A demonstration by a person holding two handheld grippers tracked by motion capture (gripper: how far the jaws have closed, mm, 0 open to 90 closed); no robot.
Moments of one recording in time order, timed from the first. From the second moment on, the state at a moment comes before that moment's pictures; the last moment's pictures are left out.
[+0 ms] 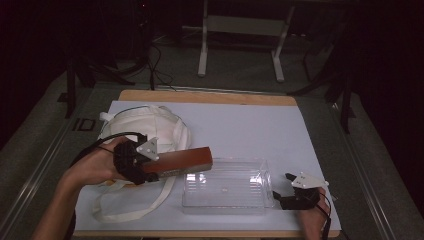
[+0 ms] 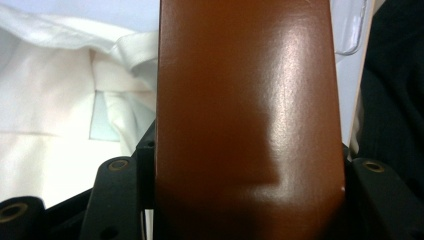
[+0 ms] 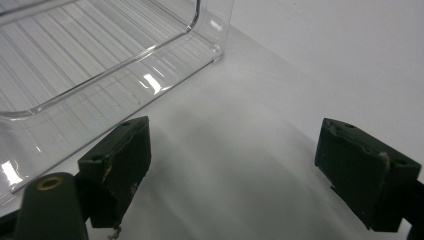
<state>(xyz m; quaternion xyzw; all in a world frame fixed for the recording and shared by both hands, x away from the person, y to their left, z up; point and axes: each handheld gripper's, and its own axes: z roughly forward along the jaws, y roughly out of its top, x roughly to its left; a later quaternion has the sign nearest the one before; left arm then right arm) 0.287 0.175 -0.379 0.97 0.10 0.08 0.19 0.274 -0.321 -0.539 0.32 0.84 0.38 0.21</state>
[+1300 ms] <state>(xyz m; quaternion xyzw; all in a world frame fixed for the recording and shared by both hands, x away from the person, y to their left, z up) 0.273 0.143 -0.396 0.98 0.04 0.05 0.19 0.274 -0.322 -0.539 0.32 0.84 0.38 0.20</state>
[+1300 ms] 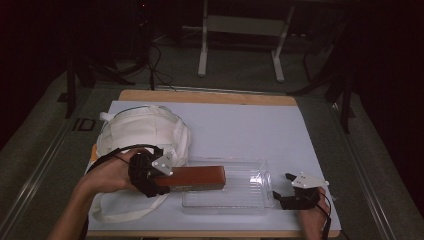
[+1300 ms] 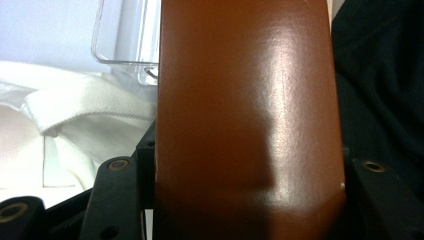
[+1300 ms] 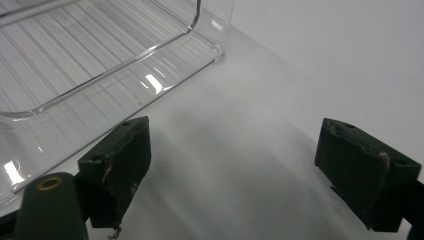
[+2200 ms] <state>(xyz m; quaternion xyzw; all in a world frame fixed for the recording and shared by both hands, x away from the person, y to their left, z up) 0.269 0.120 -0.400 0.98 0.01 0.04 0.18 0.275 -0.322 -0.539 0.32 0.84 0.38 0.20</state>
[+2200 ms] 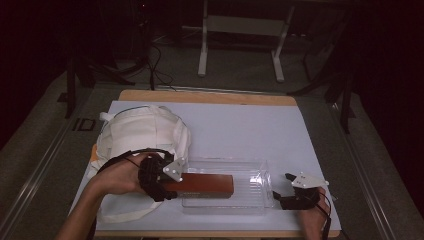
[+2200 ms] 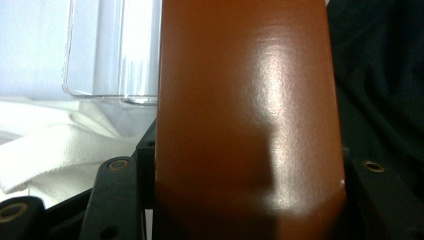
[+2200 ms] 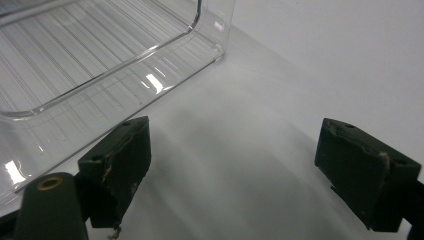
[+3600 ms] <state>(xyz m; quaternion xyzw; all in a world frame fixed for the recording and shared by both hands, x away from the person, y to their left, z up) 0.268 0.078 -0.413 0.99 -0.01 0.02 0.14 0.275 -0.322 -0.539 0.32 0.84 0.38 0.20</state>
